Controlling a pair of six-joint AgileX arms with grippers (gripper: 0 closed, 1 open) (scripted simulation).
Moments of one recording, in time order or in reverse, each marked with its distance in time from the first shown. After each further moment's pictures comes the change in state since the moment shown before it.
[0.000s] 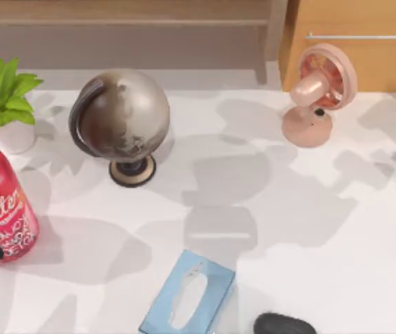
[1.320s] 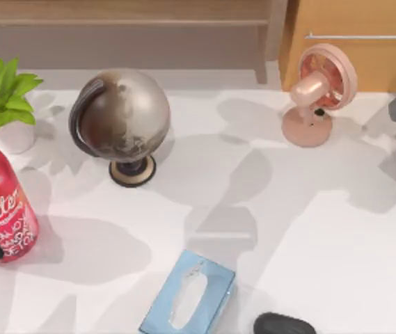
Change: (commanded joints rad) left arm 0.000 0.000 0.000 0.000 0.000 0.000; right arm -0.016 0.454 0.213 -0.024 -0.009 -0.129
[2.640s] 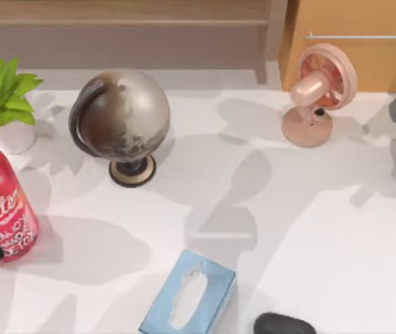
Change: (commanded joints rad) left arm 0.000 0.000 0.000 0.000 0.000 0.000; right arm 0.000 0.000 0.000 0.000 0.000 0.000
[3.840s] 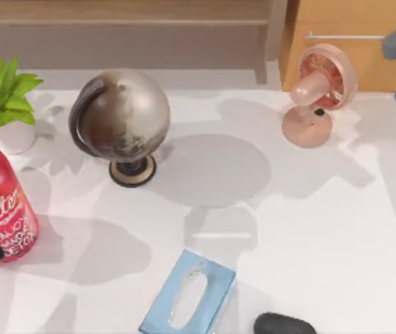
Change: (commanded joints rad) left arm 0.000 0.000 0.000 0.000 0.000 0.000; right arm 0.115 -0.208 0.089 -0.129 -0.002 0.257
